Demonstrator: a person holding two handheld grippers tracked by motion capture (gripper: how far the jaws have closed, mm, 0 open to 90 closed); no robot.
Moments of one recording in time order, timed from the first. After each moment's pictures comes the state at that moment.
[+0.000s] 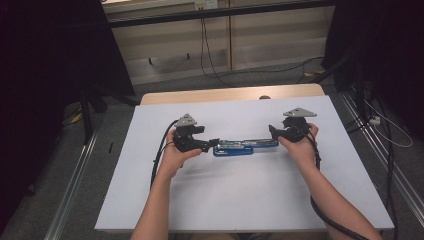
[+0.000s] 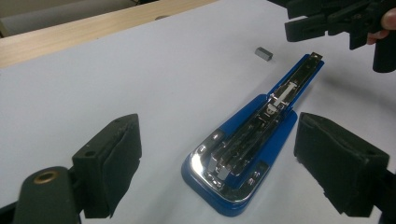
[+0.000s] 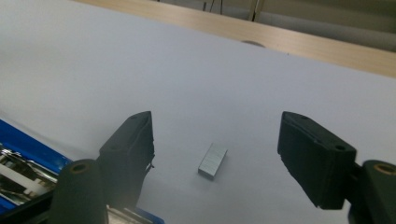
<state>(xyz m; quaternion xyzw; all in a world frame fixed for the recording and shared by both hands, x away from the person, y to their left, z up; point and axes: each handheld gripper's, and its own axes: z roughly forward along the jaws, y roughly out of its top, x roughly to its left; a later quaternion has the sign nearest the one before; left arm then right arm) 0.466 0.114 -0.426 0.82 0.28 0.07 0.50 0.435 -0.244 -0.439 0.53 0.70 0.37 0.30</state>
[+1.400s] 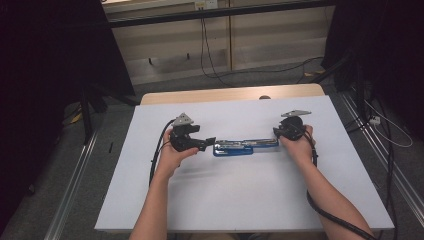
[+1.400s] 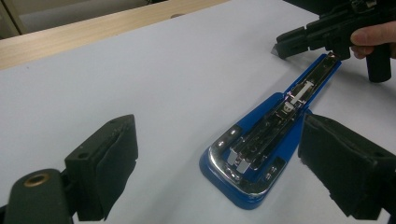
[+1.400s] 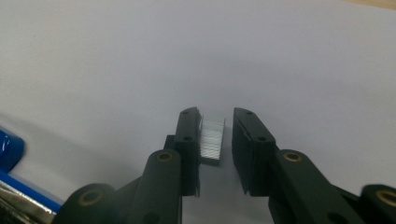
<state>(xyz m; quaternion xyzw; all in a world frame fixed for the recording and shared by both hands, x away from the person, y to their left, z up) 0.469 0.123 -0.425 0.81 0.30 0.09 0.49 0.457 -0.252 -0.467 0.55 0.73 0.33 0.24</state>
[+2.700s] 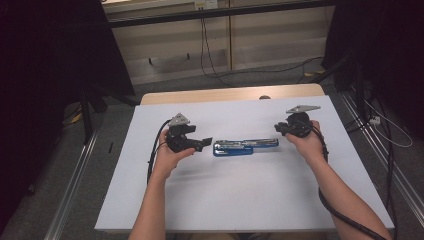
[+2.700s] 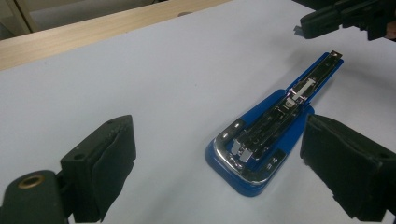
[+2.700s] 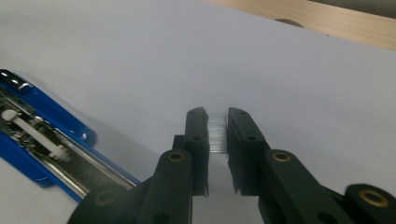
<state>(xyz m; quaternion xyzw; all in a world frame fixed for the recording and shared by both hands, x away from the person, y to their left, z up) 0.464 0.133 -0.418 0.82 0.31 0.10 0.48 0.444 -0.262 -0.432 0.50 0.75 0.38 0.22</state>
